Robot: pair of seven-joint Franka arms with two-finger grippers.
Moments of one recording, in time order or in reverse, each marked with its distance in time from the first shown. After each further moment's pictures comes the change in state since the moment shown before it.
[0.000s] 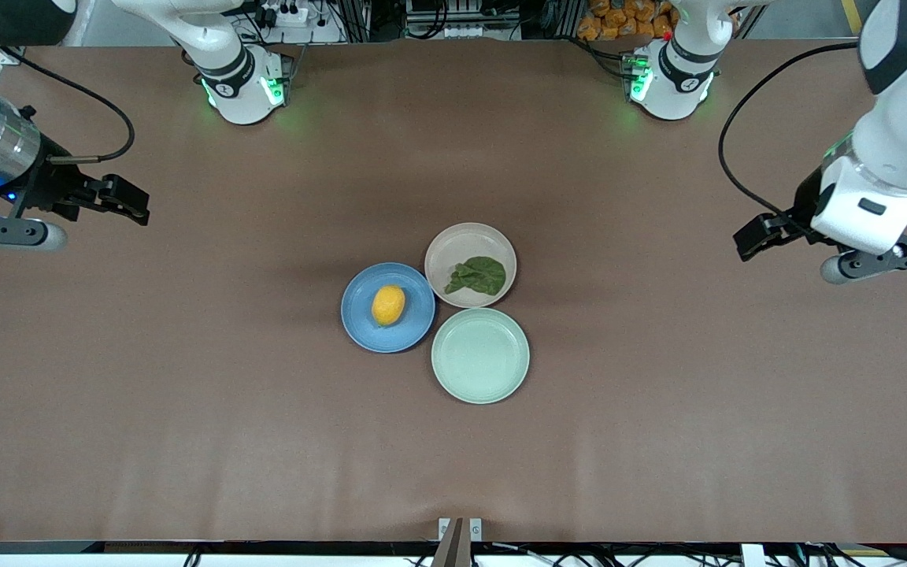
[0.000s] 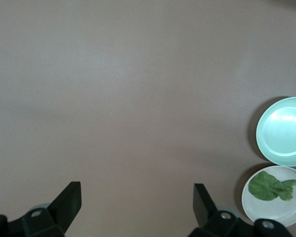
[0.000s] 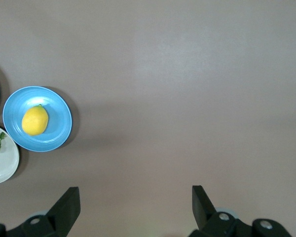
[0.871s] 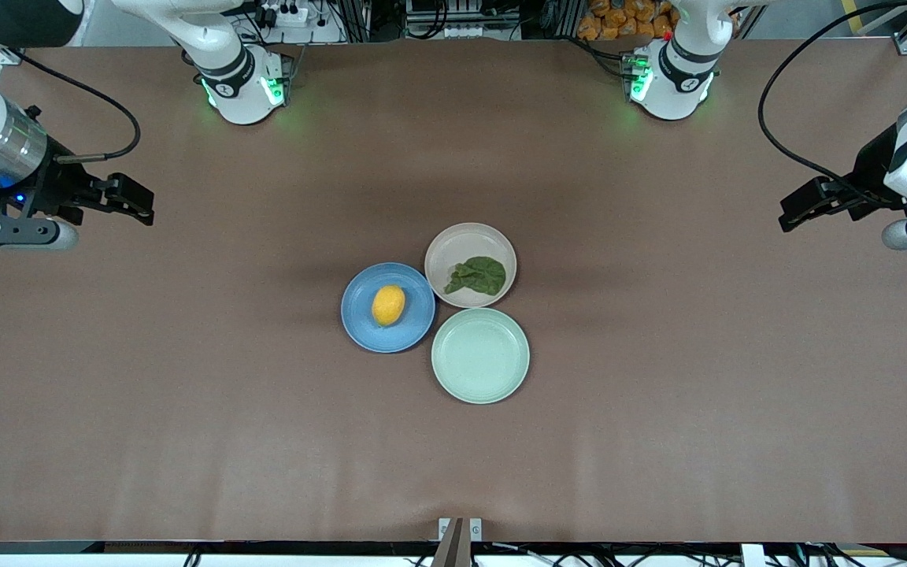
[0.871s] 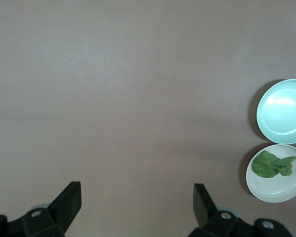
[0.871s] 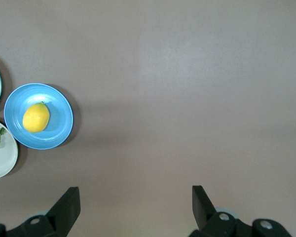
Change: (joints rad) left arm -0.005 -0.070 0.073 -0.006 -0.051 -0.074 0.113; right arm 0.003 0.000 -0.004 -0.012 0.000 0.028 -0.039
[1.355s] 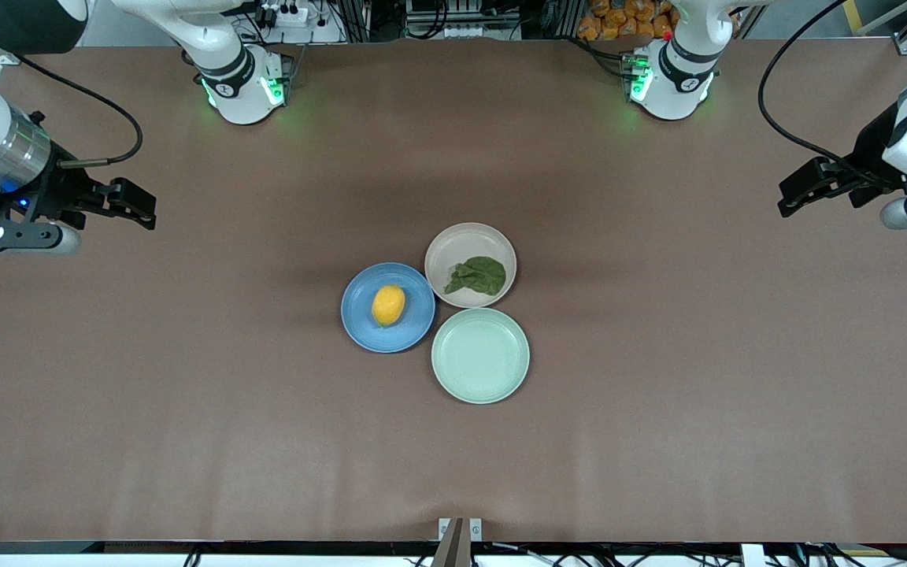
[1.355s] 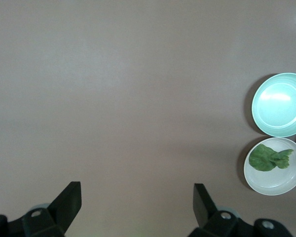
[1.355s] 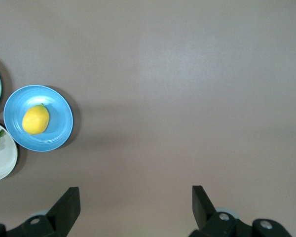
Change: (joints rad) left arm -0.012 -0.022 -0.010 0.000 -0.001 -0.010 0.009; right arm 0.000 0.000 0.000 -0.008 0.000 0.011 0.000
